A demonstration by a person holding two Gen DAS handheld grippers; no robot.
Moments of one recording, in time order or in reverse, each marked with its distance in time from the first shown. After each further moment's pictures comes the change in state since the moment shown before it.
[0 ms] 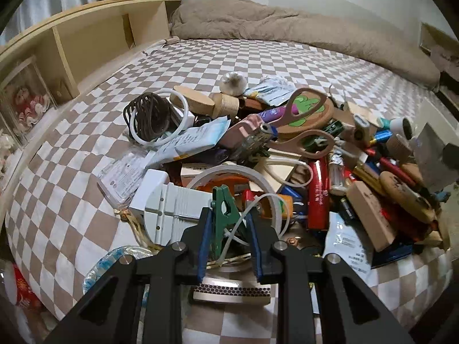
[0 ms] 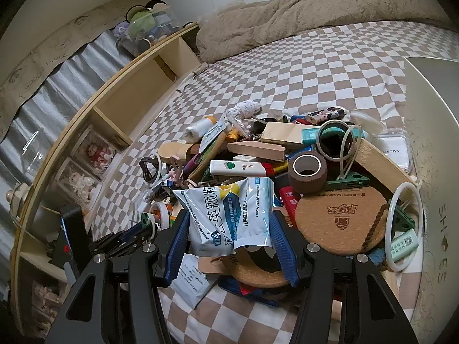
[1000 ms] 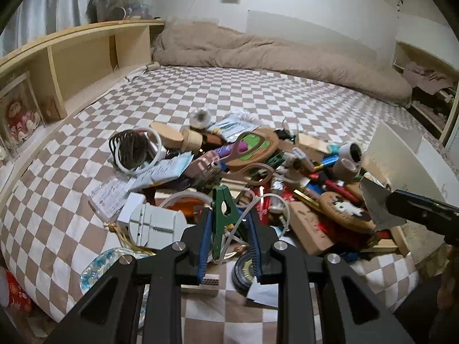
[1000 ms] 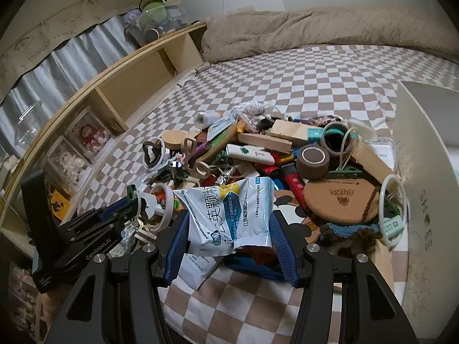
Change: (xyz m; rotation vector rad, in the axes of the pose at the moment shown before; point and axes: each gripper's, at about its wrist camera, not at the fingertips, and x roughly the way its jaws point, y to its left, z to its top) left arm -0.059 -0.019 0.007 -0.002 -0.121 -0.135; right arm -0.023 0.042 -0.027 -0.106 -0.036 -0.112
